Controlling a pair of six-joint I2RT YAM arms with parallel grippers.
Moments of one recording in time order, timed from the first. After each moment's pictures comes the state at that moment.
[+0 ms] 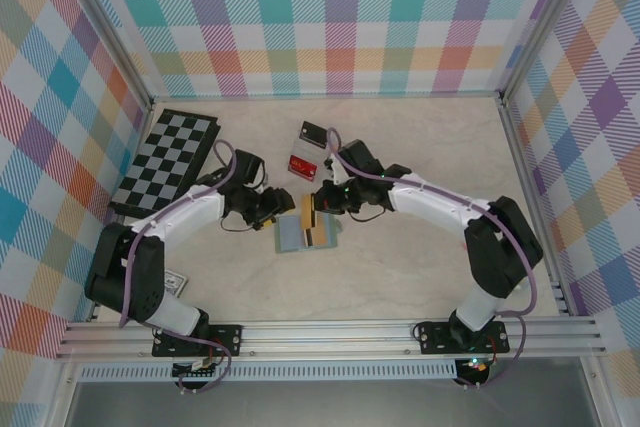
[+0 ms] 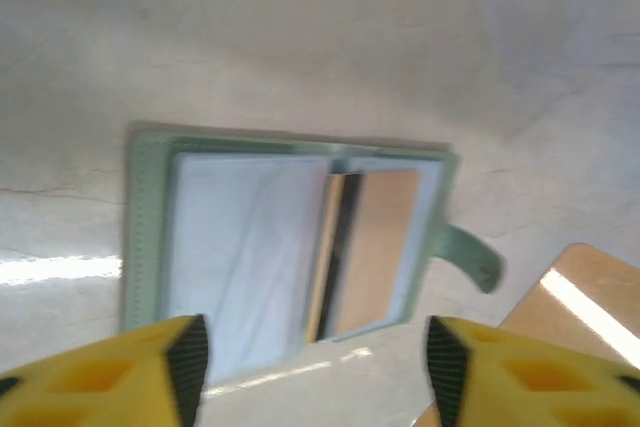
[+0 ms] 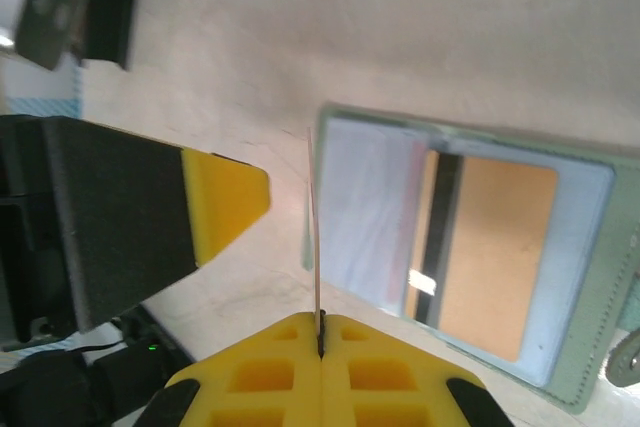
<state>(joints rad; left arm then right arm) -0.37 1.48 0.94 -0.56 0.41 -0.80 0.69 1.66 1.16 -0.38 -0.49 0.71</state>
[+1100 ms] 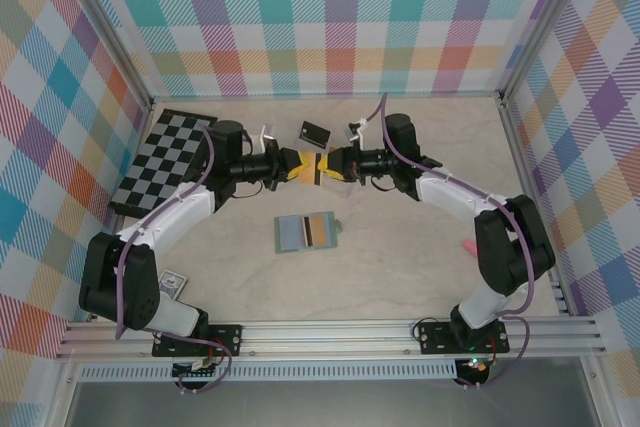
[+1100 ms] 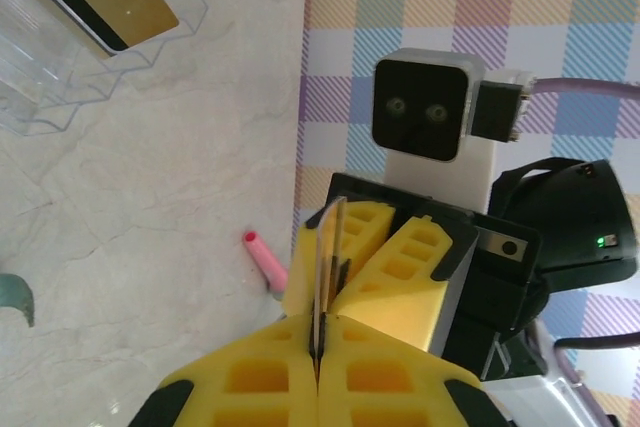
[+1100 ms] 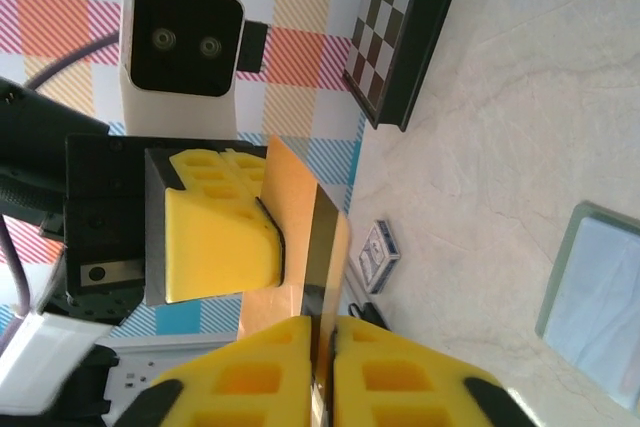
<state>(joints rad) -0.32 1.44 0.98 0.03 0.86 -1.17 0.47 1.65 1.07 0.20 -0.99 1.07</state>
